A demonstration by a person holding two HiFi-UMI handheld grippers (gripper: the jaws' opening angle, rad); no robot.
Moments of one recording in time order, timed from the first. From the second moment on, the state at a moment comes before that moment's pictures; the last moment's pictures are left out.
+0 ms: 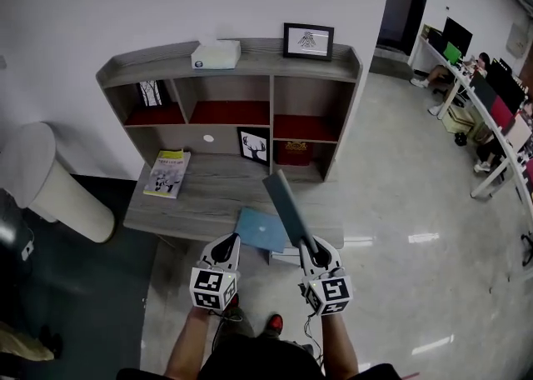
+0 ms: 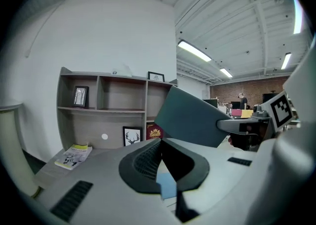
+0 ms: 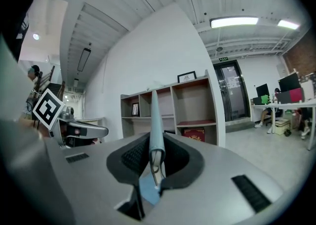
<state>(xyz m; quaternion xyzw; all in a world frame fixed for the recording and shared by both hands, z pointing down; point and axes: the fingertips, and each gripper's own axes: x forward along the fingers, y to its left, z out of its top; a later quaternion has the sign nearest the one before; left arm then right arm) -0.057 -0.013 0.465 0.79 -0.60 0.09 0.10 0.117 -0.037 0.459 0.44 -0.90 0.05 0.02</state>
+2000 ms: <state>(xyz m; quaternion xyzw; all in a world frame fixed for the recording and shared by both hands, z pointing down) -0.288 -0.262 0.466 0.79 -0.59 0.06 0.12 -0.147 -0.300 0.382 0.34 -0.78 -0.46 0.26</state>
